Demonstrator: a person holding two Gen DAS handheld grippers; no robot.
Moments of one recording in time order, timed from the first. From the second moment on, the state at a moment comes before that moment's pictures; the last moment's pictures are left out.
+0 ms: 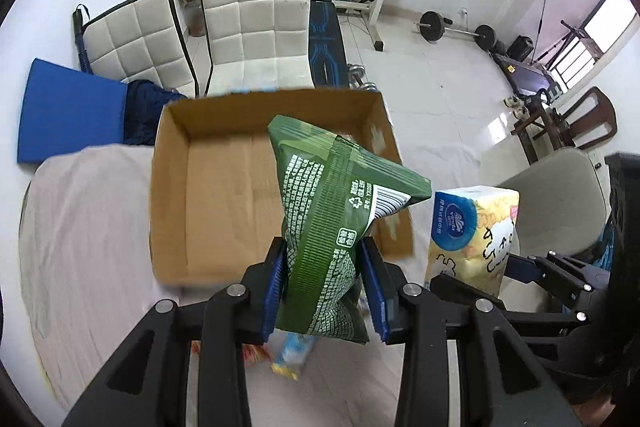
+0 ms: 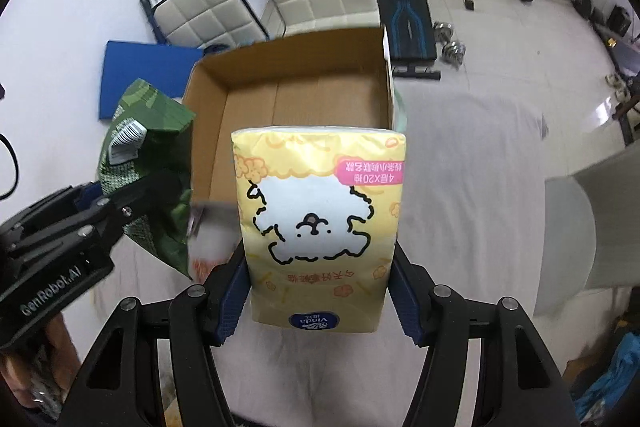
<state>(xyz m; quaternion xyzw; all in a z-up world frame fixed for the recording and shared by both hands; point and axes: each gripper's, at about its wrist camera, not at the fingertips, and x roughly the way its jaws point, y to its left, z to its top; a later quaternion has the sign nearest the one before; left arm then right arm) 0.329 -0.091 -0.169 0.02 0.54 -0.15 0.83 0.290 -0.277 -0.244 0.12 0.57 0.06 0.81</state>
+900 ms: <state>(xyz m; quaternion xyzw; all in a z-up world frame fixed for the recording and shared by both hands) 0.530 -0.087 -0.340 -0.05 0.68 -0.14 0.71 0.513 -0.246 -0.427 0.08 0.67 -0.01 0.74</state>
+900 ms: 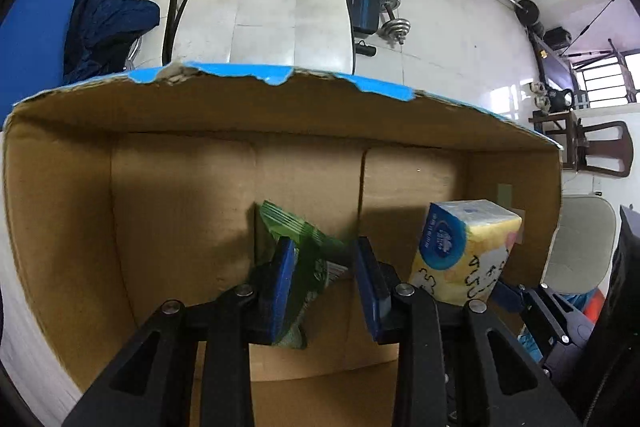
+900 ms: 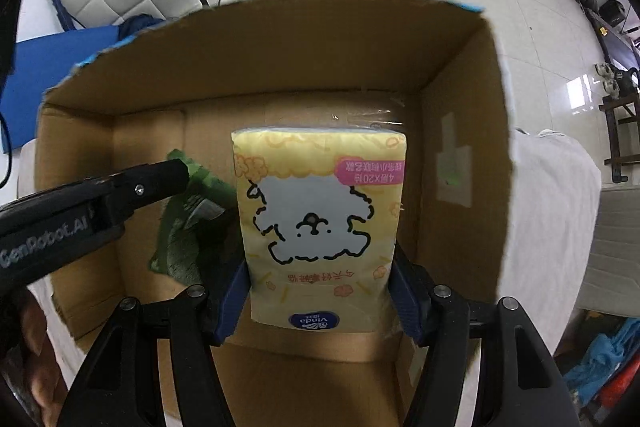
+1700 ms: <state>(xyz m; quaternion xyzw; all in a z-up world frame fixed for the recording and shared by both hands) 0.413 -0.043 -0.261 -0.02 0.59 -0.14 0.79 0.412 -0.222 -0.371 0.07 0.62 -0.03 0.78</state>
